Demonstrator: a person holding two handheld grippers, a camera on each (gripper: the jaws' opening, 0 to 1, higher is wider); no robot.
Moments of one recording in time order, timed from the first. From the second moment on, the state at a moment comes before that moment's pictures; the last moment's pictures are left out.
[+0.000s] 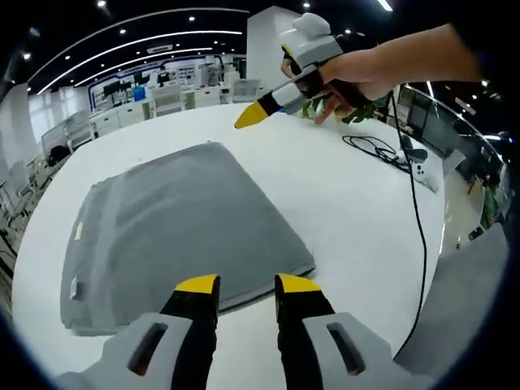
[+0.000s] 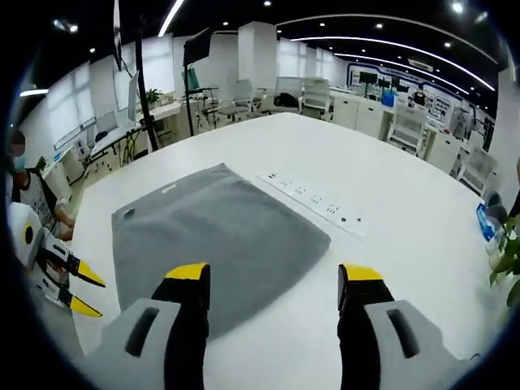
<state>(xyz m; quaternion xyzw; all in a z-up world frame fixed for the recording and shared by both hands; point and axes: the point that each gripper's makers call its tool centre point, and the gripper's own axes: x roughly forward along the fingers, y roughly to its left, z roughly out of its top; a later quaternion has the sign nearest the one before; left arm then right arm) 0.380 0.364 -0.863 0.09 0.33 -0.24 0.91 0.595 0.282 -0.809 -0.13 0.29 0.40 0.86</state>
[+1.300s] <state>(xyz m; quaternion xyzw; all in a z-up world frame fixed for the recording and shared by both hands) 0.390 0.300 -0.899 0.13 0.36 -0.30 0.88 0.630 0.282 -0.851 -0.13 0.29 0.41 0.85</state>
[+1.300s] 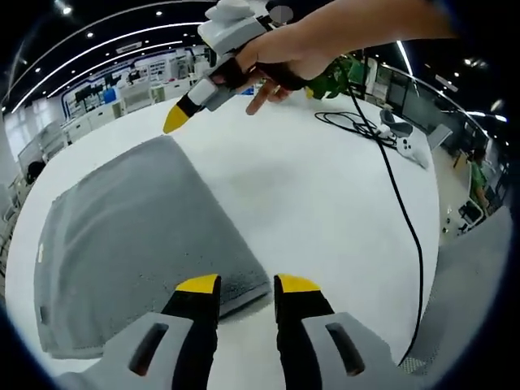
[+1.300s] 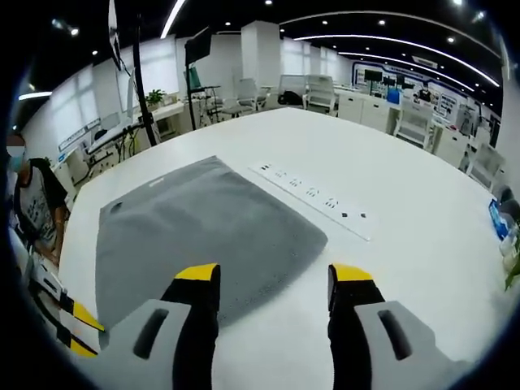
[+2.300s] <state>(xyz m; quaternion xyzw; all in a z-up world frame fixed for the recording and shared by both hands) 0.393 0.304 -0.916 0.15 0.36 -0.30 0.87 0.667 0.294 -0.889 -0.13 0.31 0.40 0.85</state>
